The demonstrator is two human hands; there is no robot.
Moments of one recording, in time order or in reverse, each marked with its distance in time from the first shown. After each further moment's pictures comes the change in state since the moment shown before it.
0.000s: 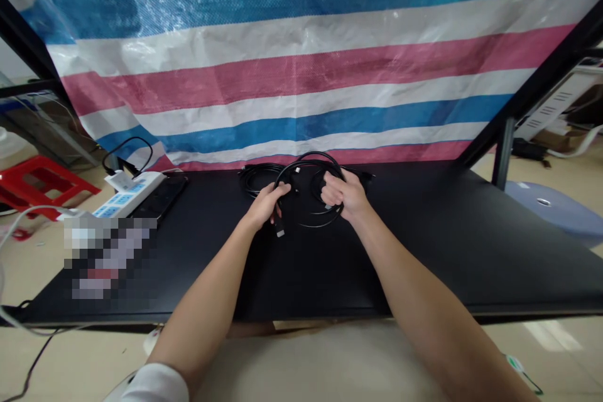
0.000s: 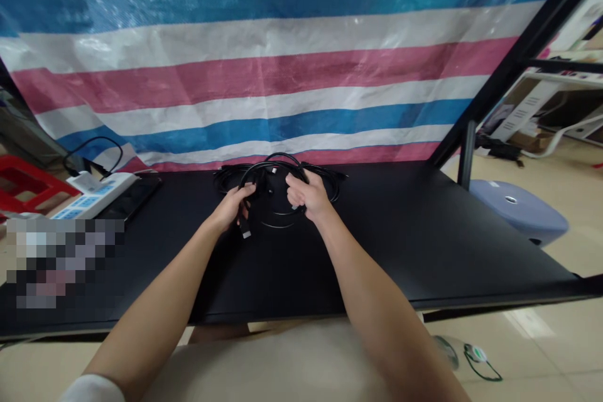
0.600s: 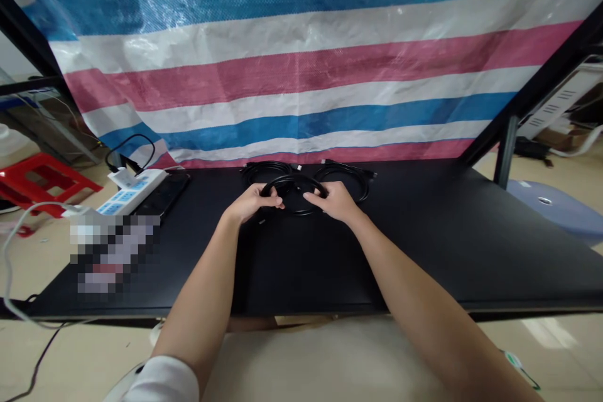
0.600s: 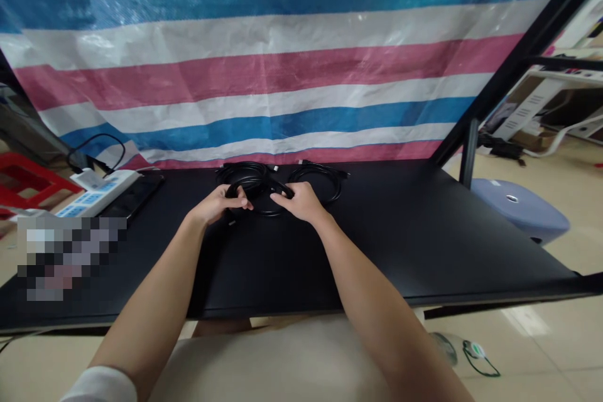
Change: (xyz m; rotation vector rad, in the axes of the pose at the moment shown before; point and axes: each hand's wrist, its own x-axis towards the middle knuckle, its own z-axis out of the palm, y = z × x) left_hand 0.001 -0.001 -0.038 0.004 -0.314 0.181; right_hand 0.001 0.023 -0.006 -0.833 -0.020 -0.165
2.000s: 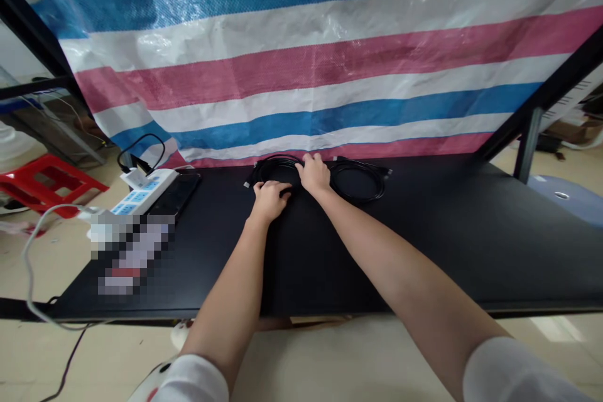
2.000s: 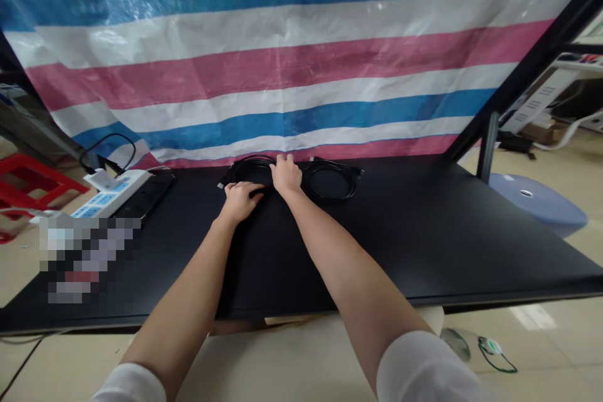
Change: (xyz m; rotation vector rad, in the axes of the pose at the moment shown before) left_hand 0.015 -0.026 0.002 1.028 0.315 0.047; right_hand 0.072 -0.028 0.067 -0.752 0.018 0.401
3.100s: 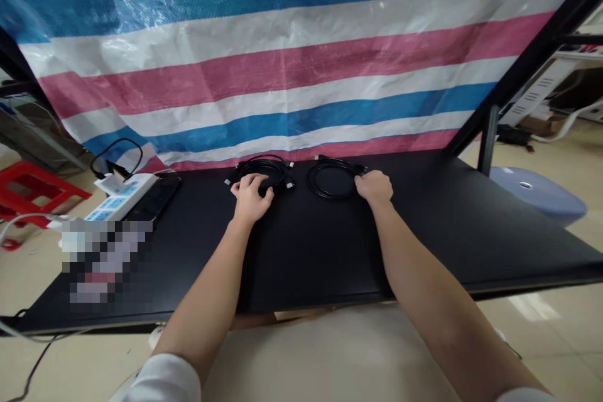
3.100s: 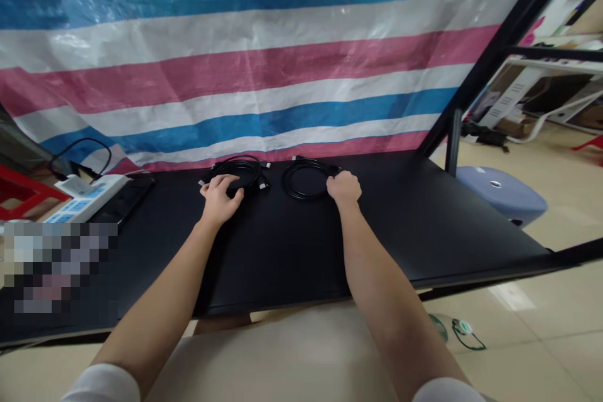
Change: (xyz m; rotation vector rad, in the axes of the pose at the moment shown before) left_hand -0.002 0.005 0.013 -0.177 0.366 0.040; right_hand -0.004 0.183 -0.029 0.322 0.292 0.538
